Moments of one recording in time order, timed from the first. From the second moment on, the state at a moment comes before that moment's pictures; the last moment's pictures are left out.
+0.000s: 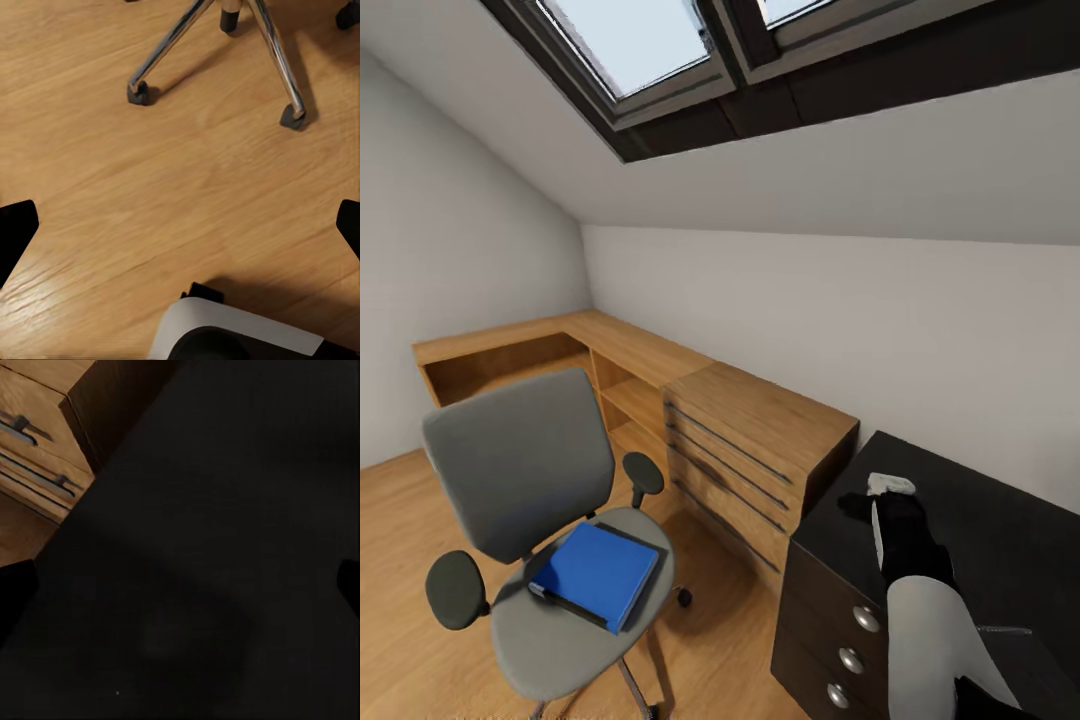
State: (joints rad) left arm 0.01 0.03 0.17 -0.02 0.22 -0.80 -0.06; right arm -0.77 0.15 -0.63 -0.86 0.57 0.61 0.13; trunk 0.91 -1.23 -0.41
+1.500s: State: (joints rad) left arm 0.01 0.04 0.17 -0.02 0.22 -0.80 -0.06; right arm -0.77 0.17 -0.63 -0.60 0.58 0.21 0.11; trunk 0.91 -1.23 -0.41
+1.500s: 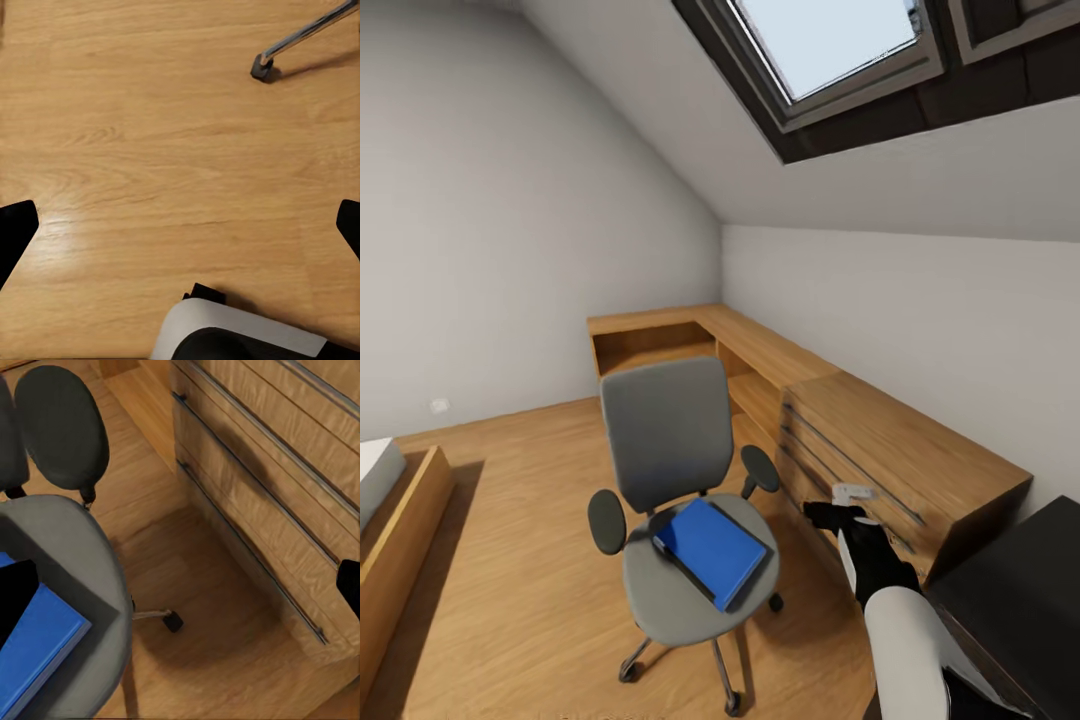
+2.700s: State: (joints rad) left arm 0.01 0.04 0.17 -0.02 0.22 -0.80 -0.06; right arm -0.77 0.17 -0.63 -0.54 0.58 0.14 0.12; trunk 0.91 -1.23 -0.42
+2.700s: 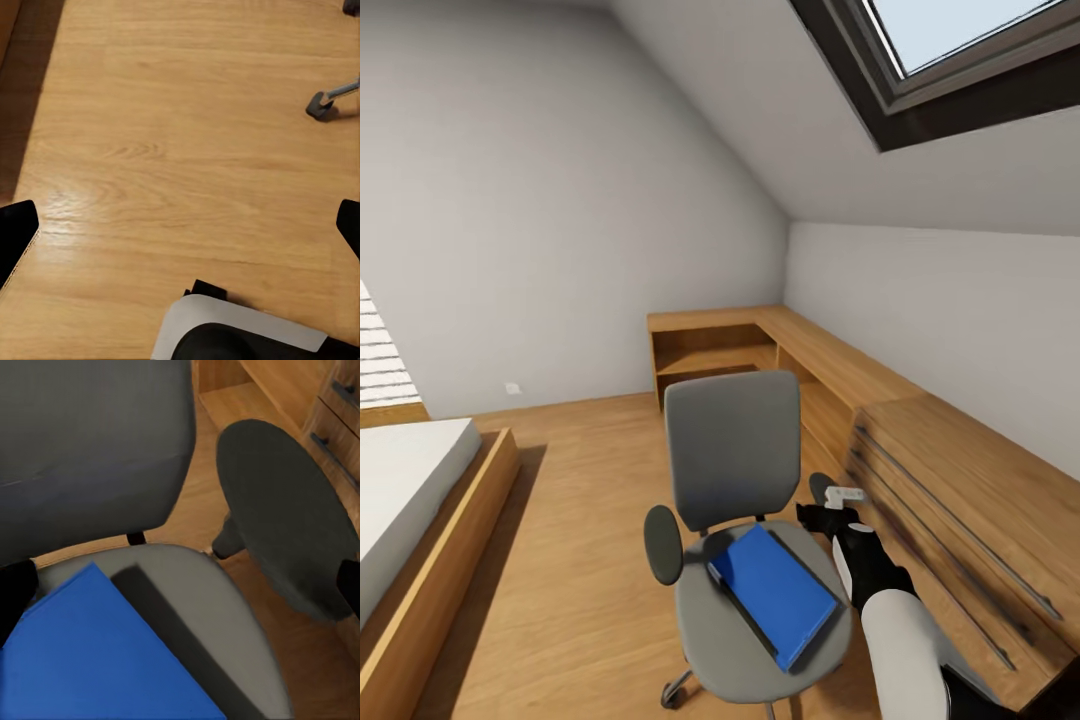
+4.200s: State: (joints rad) left arm 0.01 0.04 0.17 -0.02 0.22 -0.80 -0.05; right arm -0.74 0.16 -0.63 -0.47 0.58 0.06 0.12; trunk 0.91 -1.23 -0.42
